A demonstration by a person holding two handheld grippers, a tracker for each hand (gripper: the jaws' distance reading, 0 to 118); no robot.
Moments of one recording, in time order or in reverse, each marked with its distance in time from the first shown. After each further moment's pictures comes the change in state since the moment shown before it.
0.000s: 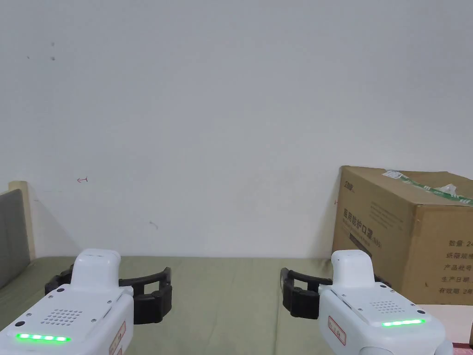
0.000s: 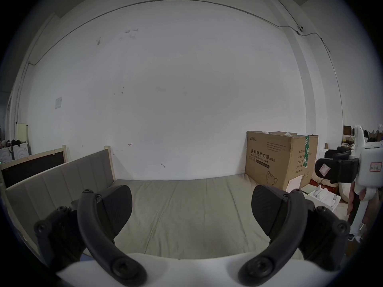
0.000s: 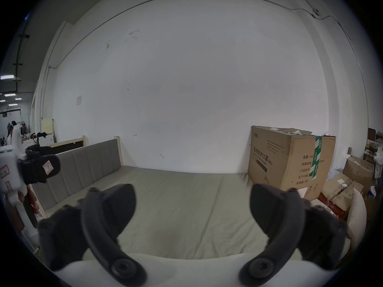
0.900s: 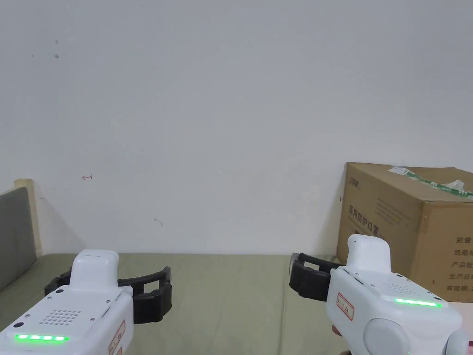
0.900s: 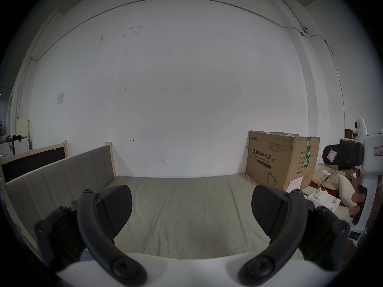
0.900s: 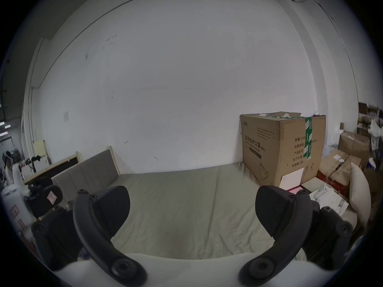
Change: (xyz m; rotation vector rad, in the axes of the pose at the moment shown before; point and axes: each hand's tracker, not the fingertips) left arm -0.005 -0.003 -0.002 -0.013 0.012 0.028; right arm -0.002 0.022 0.012 -0.004 -0.074 -0.168
